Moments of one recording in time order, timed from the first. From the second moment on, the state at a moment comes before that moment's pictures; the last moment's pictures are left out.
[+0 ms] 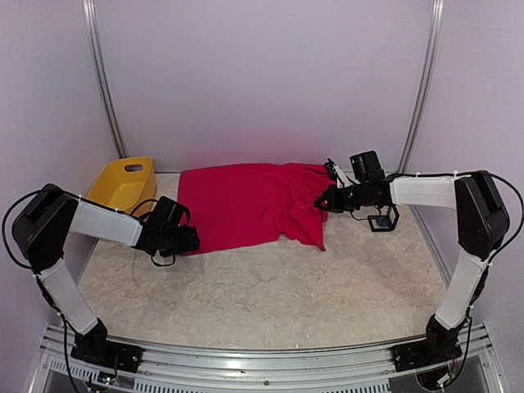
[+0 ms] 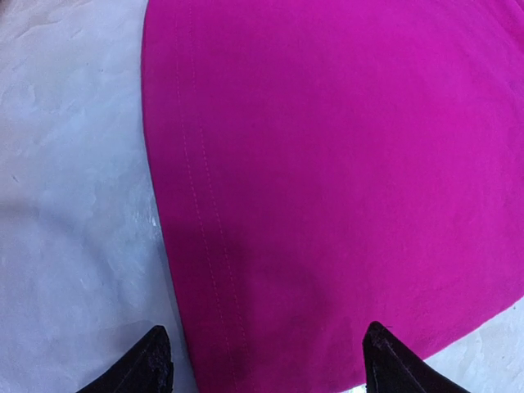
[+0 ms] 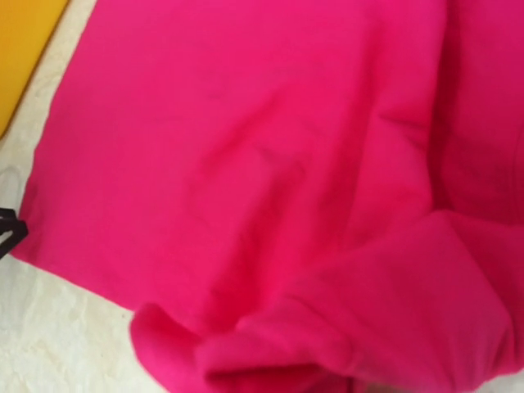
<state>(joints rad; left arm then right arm) -0.49 1.71 0.80 0.00 -0.18 -0.61 0.39 1.81 1.21 -0.09 -0.47 0.32</state>
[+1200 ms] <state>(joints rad) -0.53 0.98 0.57 -0.50 -0.25 -0.79 0.42 1.49 0.97 -1.01 -0.49 0.25</state>
